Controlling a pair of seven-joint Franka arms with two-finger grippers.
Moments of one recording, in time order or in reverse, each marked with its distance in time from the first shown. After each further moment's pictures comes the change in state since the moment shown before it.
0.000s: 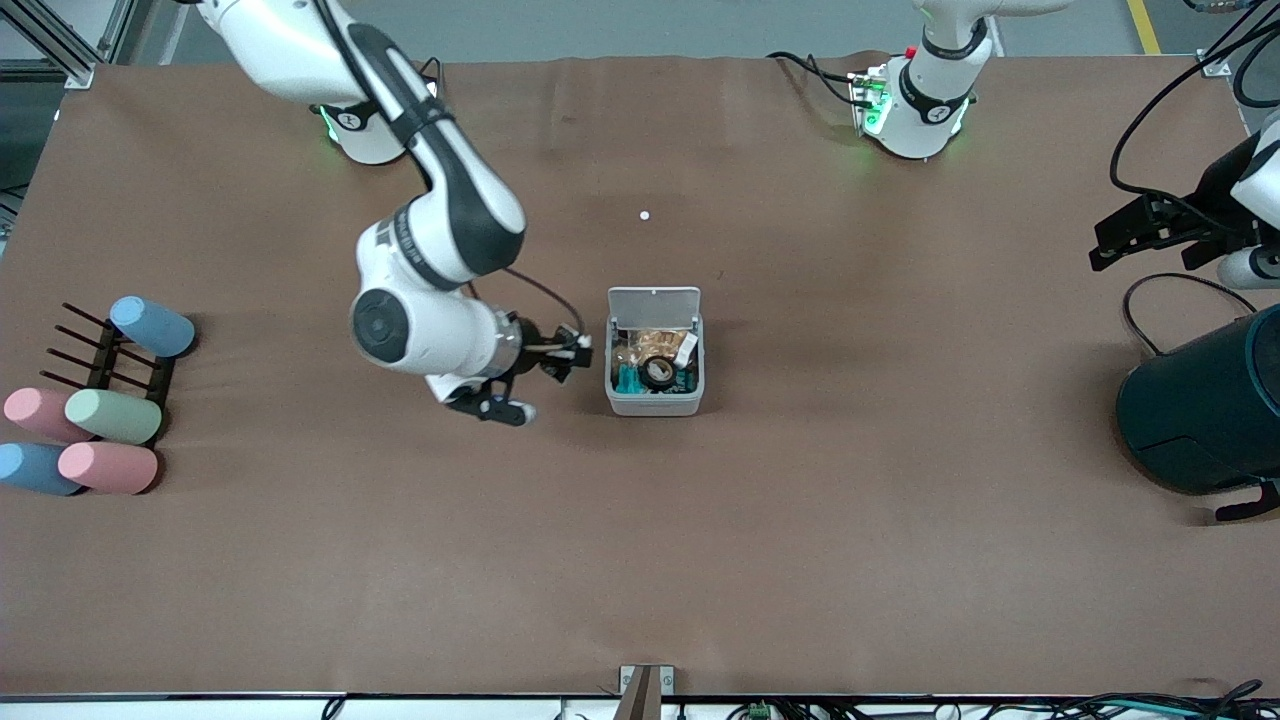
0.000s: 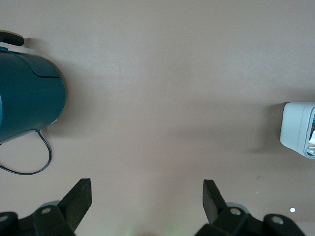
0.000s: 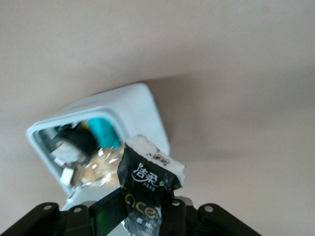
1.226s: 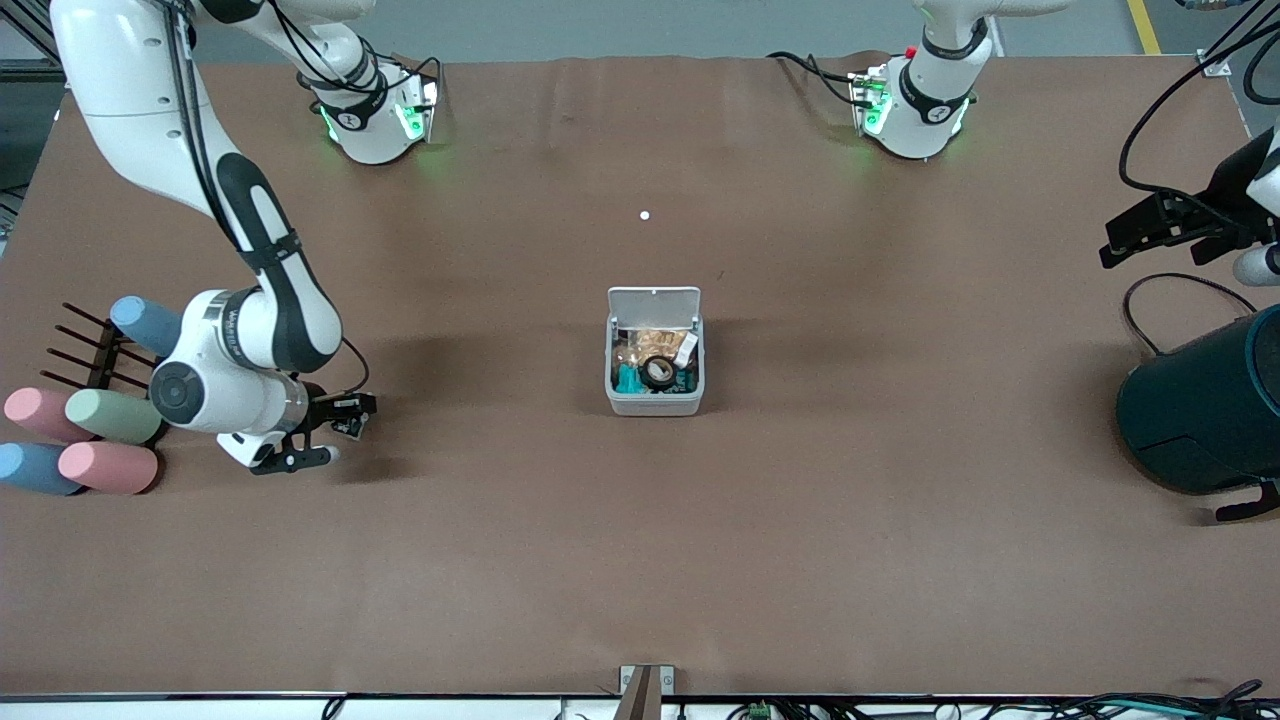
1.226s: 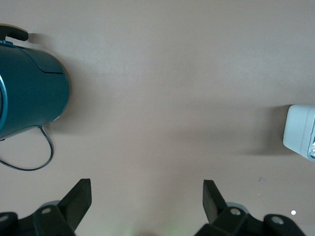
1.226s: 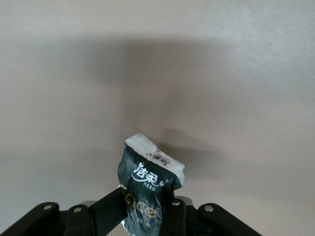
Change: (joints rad) left arm -0.005 -0.002 0.024 -0.009 -0.001 0.003 -0.003; right arm -0.460 0.065 -0.057 -0.207 -0.251 0.095 -0.823
